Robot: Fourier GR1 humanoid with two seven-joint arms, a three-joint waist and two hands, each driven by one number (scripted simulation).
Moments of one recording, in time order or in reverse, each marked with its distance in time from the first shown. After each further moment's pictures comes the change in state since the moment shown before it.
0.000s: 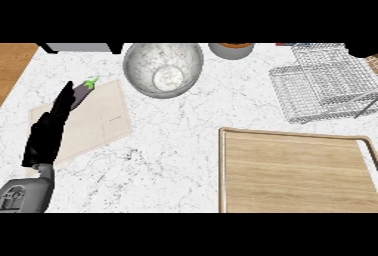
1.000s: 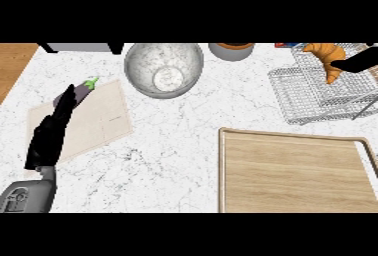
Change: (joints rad) left arm 0.013 -0.024 0.016 0.016 -0.016 -0.009 -0.027; right arm -0.027 0.080 -0.201 0.419 -0.162 0.054 -0.293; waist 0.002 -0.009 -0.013
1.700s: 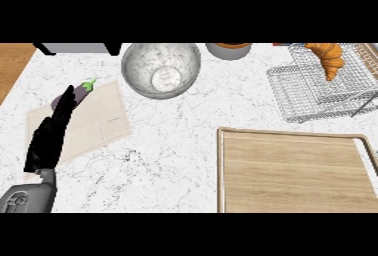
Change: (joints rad) left arm 0.019 -0.016 0.000 -0.044 -0.021 0.004 0.025; right arm -0.003 -0.094 -0.222 -0.019 -0.164 -0.018 0.004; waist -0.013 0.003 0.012
